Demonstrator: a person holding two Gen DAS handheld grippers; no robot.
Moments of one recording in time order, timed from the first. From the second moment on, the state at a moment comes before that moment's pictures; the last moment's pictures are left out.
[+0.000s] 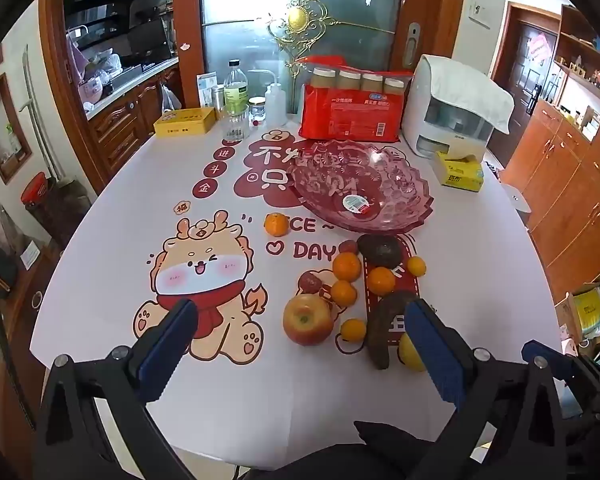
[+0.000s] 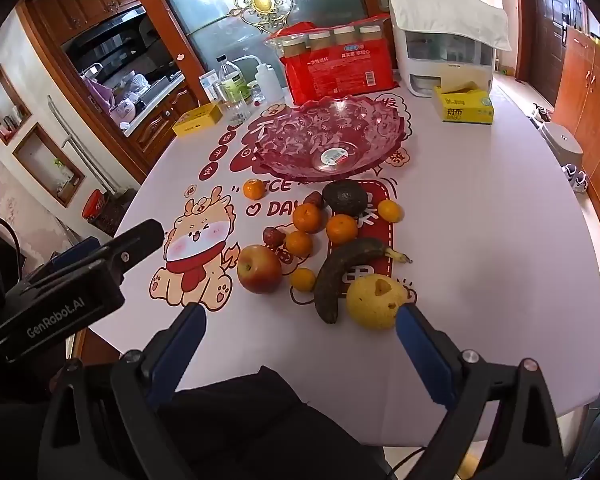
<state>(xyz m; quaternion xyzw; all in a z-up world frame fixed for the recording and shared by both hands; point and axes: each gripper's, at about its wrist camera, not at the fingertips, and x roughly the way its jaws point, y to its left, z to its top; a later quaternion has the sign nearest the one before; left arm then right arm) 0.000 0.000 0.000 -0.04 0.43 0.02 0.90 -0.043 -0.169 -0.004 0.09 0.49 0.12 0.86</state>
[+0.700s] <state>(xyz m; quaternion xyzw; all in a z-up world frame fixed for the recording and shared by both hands) -0.008 0.011 -0.008 -0.05 0.43 0.03 0.90 -0.045 -0.166 -0.001 0.08 0.47 0.12 0.87</state>
